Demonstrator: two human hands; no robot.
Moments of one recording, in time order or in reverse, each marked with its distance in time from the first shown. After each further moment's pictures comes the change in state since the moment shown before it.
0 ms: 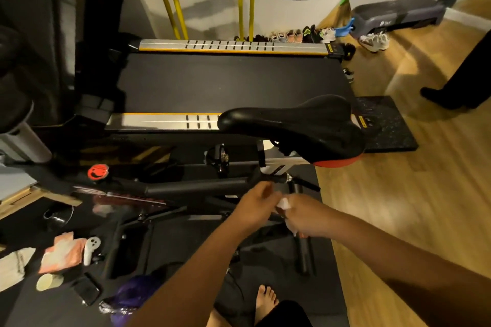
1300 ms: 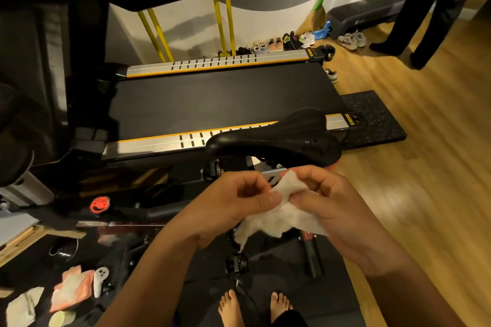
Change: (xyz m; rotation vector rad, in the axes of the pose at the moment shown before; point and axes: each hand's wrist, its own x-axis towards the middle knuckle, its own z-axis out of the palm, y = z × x) left_hand -0.083 0.118 -0.069 -0.040 -0.229 0.220; right_hand -0.122 -0.044 -0.048 1.138 0.458 -0.377
